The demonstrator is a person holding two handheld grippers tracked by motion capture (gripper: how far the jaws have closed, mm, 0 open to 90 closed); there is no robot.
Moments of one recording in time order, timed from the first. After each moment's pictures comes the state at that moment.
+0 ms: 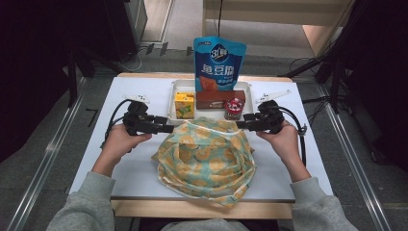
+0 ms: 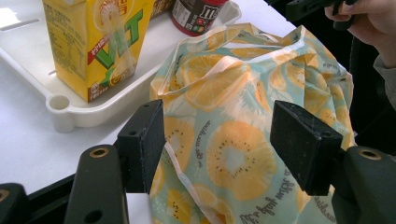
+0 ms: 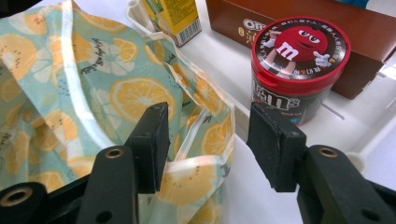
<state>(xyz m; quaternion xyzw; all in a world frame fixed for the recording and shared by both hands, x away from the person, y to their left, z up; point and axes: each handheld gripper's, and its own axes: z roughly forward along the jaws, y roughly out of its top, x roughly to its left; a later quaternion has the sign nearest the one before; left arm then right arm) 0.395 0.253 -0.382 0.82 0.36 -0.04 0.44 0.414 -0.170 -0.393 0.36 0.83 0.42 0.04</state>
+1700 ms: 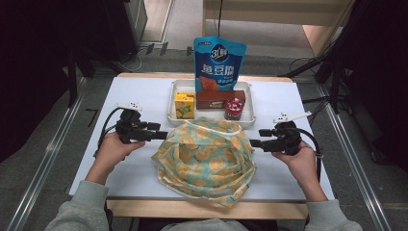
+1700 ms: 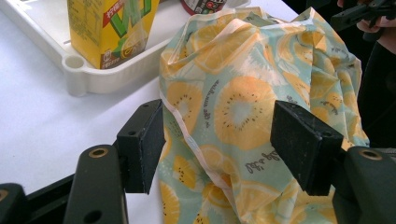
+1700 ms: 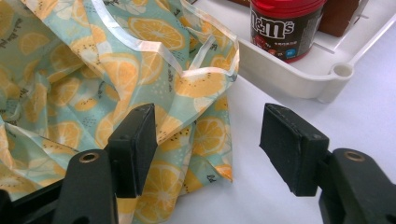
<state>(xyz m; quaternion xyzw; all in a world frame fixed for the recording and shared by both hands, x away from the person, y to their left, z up) 0.376 0.269 -0.392 0.81 0.38 -0.03 0.44 0.360 -0.210 -0.409 0.38 0.82 0.42 0.05</state>
